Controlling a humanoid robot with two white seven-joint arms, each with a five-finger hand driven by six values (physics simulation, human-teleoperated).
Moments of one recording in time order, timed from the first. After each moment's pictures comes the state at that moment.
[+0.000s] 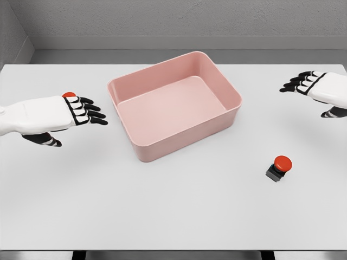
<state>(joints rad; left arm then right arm) -0.64 1.18 -0.76 -1.75 -0.26 -0.61 -0.34 -0.70 -1.14 0.78 -1.40 0.41 -0.61 0.18</state>
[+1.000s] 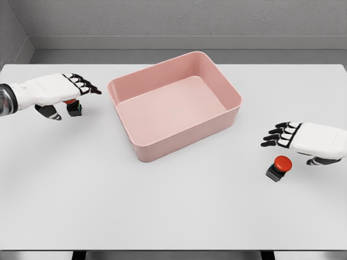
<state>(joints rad) -0.83 0.99 -0.92 -1.54 -0.42 -0.30 -0.40 -0.45 -1.25 0.77 -1.68 0.41 -0.61 0.18</state>
